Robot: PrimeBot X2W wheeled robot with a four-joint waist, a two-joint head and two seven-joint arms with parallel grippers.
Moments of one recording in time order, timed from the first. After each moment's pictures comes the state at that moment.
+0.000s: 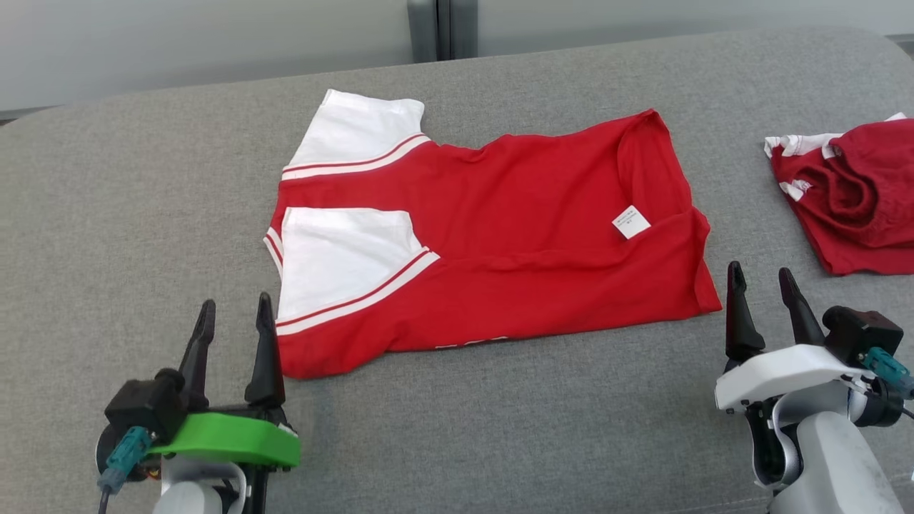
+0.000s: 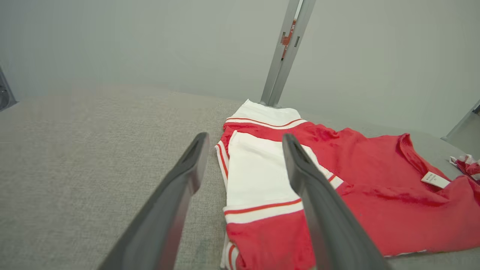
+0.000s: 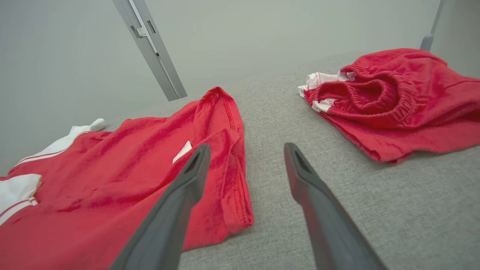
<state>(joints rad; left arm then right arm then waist) -0.11 0.06 -0.06 0.19 -0.34 -0.09 -0.25 -0.25 -0.05 -0.13 0.43 0.25 0.13 -0.25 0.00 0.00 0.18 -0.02</state>
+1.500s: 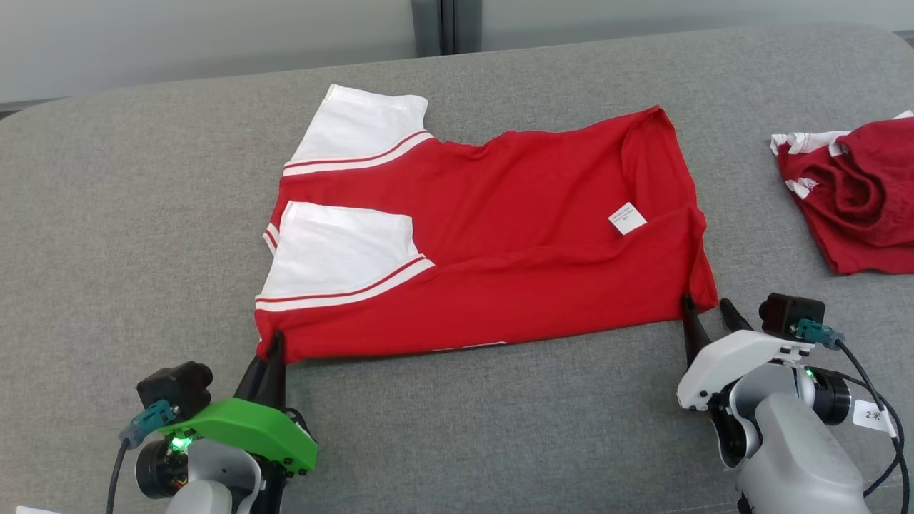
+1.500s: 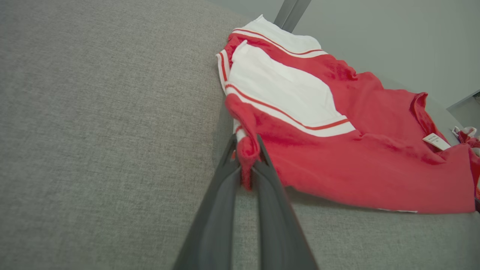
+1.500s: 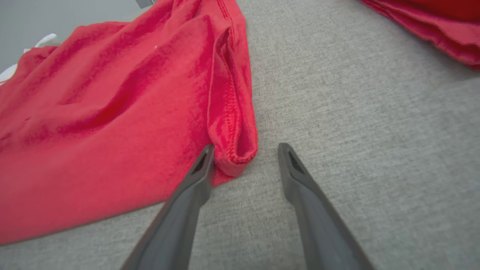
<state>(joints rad) -0.13 0.06 -0.11 0.30 -0.52 -0.05 -0.01 -0.42 -0.05 -0.08 0.82 0.24 0.13 -0.15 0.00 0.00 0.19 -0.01</state>
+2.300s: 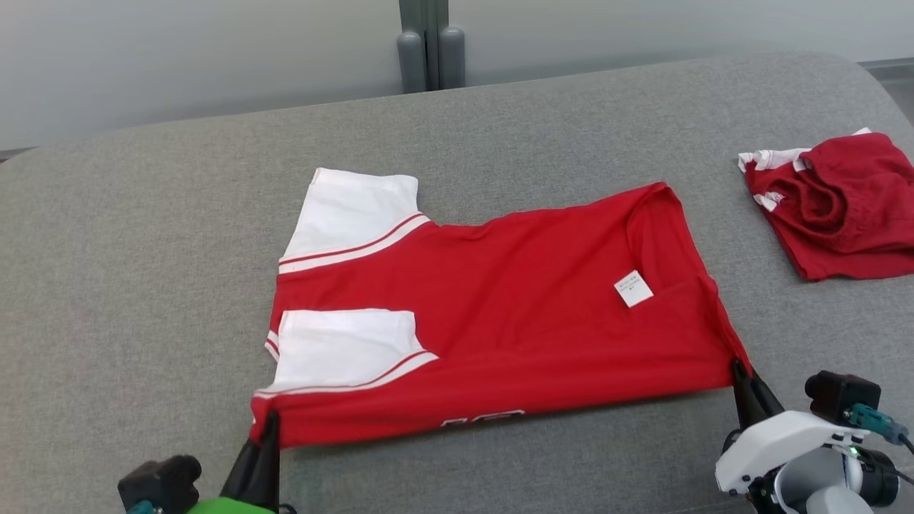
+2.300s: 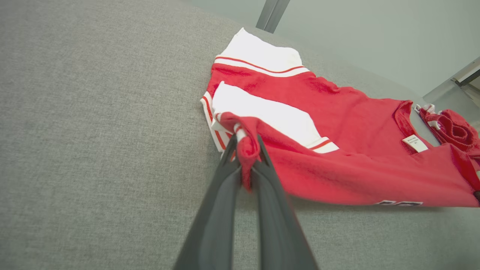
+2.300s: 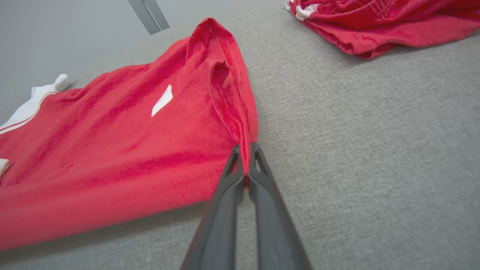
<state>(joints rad) 0.19 0.11 -0.13 -0.09 -0.52 0.02 0.07 -0.06 -0.05 -0.12 0.35 0.29 0.13 -0.04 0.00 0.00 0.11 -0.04</state>
